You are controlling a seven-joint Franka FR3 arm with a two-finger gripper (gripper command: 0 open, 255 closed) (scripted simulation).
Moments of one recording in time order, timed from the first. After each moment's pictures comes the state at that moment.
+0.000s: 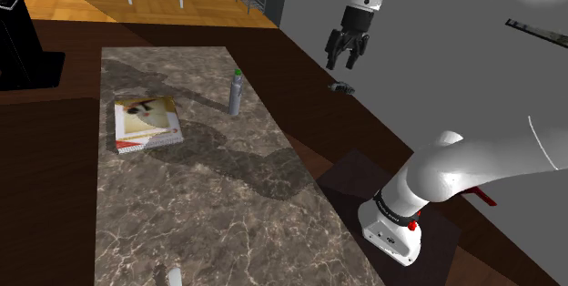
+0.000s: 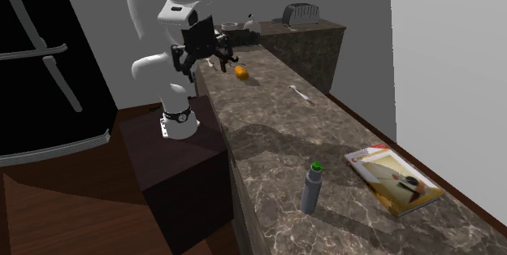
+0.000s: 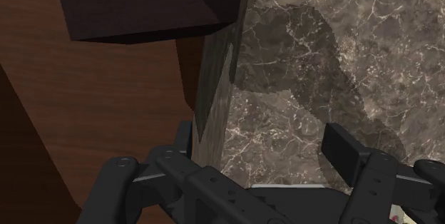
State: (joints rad) arm 0.03 -0.53 -0.05 -2.18 0.10 1.53 0.14
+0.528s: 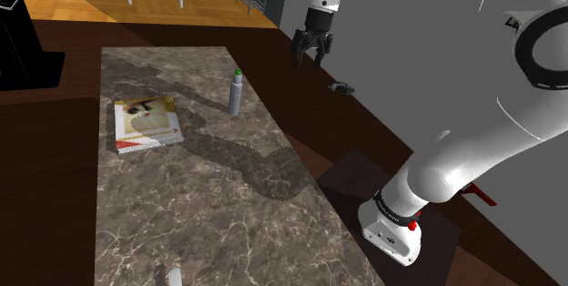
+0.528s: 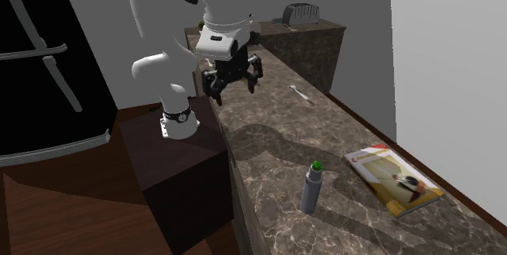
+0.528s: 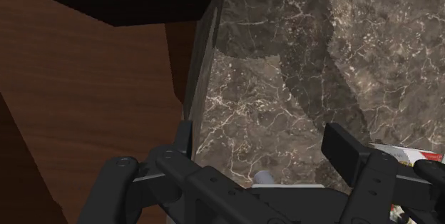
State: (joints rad) arm 0.06 -0.22 -0.03 -1.99 0.14 1.63 0.14
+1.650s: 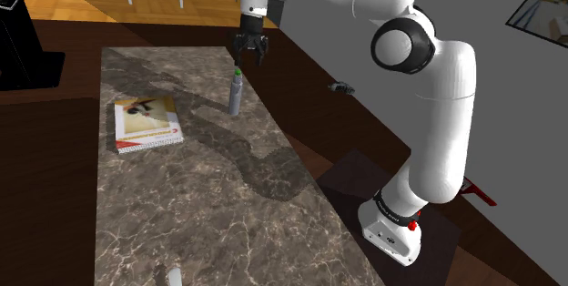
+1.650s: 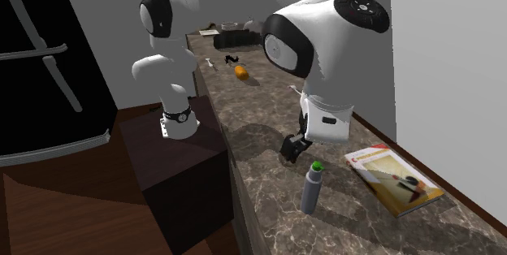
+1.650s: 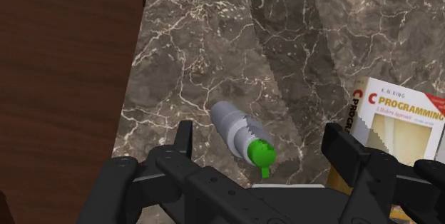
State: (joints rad) arm 0.11 0.53 0.01 -1.22 0.18 1.54 0.16
